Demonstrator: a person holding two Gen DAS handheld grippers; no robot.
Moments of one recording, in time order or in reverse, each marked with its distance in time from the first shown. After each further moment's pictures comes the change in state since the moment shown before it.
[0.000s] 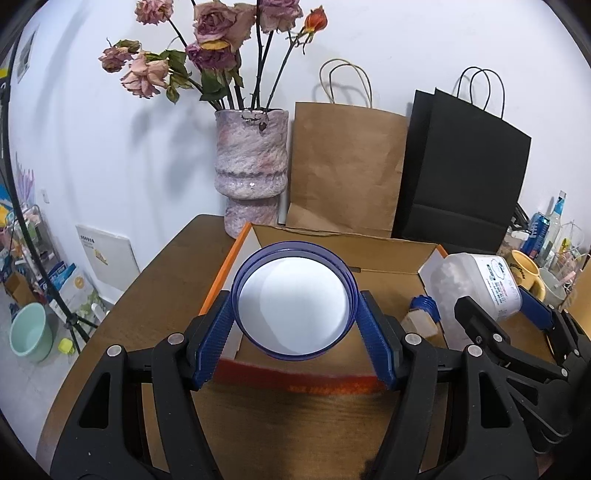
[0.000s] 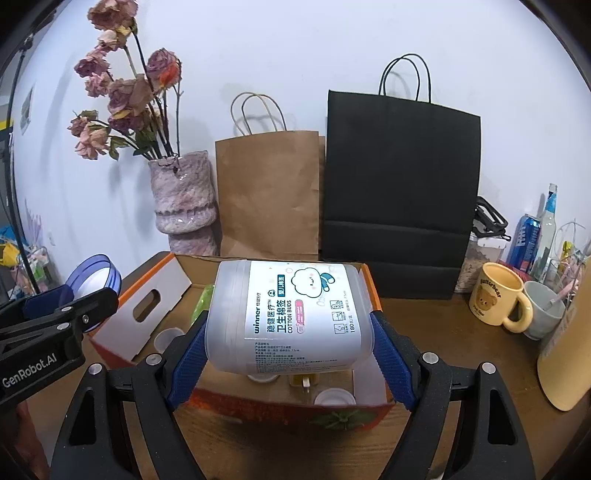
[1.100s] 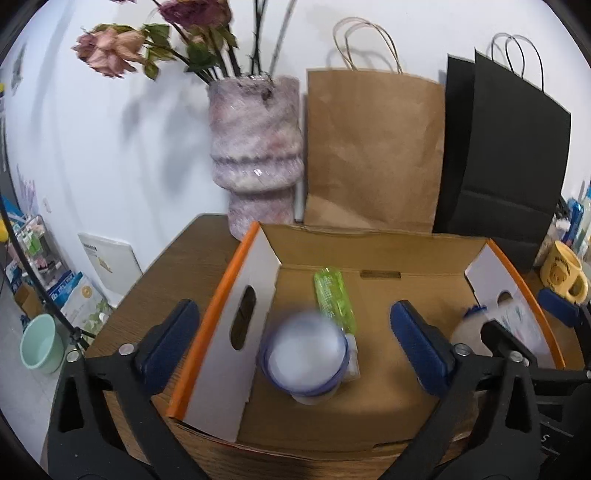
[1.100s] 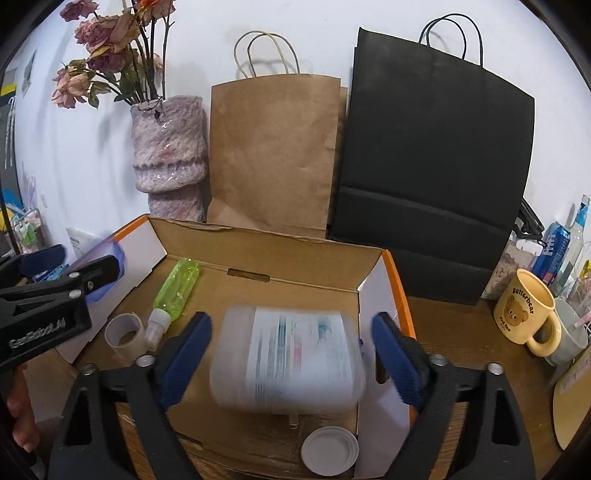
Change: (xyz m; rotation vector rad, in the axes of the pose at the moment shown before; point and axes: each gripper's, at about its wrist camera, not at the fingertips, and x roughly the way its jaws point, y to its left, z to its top) left arm 0.078 0.008 0.008 0.040 0.013 0.073; right arm 0.079 -0.004 -0.003 -0.090 0.112 0.012
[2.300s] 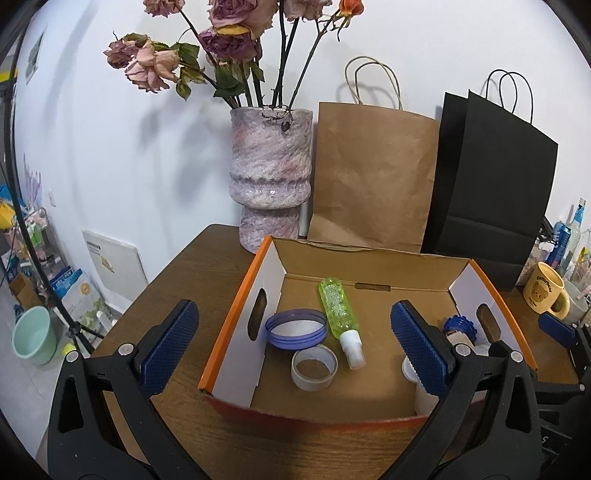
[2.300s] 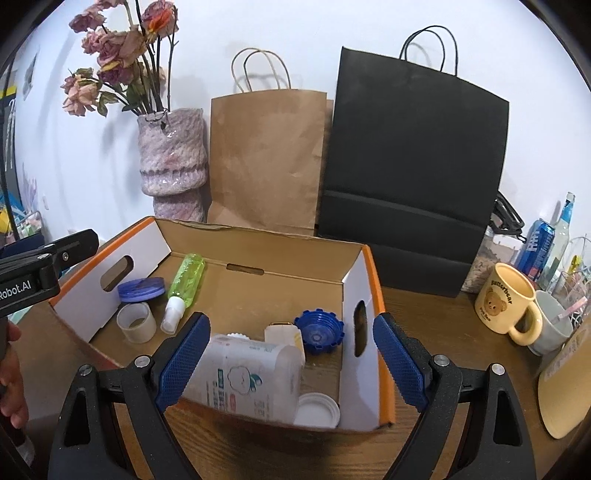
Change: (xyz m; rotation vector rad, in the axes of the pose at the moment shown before) left arm -0.043 0.015 -0.004 -0.053 -0.054 -0.027; right arm -0.044 -0.009 -0.010 0.003 -0.015 -0.020
